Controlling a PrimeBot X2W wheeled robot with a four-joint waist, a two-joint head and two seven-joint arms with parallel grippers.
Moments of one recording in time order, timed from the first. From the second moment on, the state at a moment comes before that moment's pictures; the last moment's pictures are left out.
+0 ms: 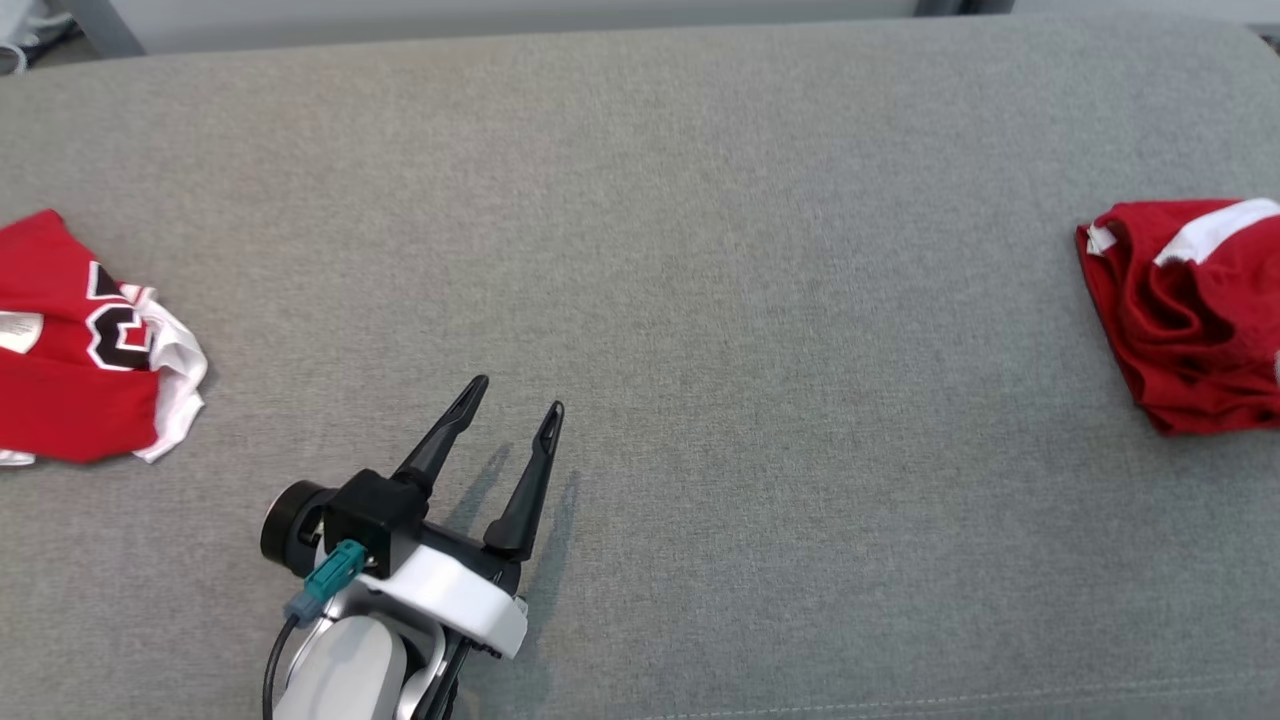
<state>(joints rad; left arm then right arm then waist) -0.25 0.10 -0.31 0.27 -0.23 -0.12 -0.25 -0.71 -0.51 0.20 0.78 0.58 0.13 -0.25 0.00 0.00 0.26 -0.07</state>
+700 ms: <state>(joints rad) -0.15 0.08 -0.14 0.29 -0.21 -0.08 -0.25 -0.29 -0.20 0.03 0.36 0.30 0.13 -0.25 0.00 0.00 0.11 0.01</state>
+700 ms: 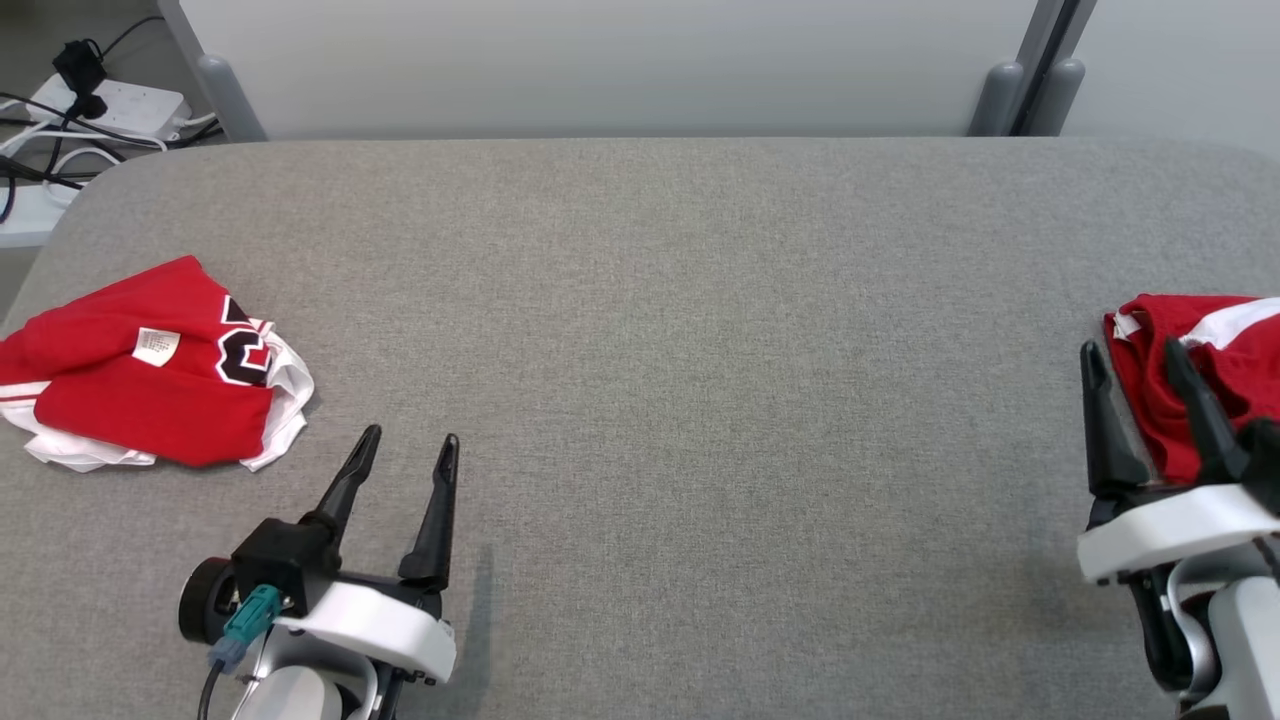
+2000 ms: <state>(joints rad) -0.09 0.04 0.00 0.29 -0.13 -0.07 -0.25 -0.15 -0.13 0.01 0.27 0.24 0.13 -0.25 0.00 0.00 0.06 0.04</state>
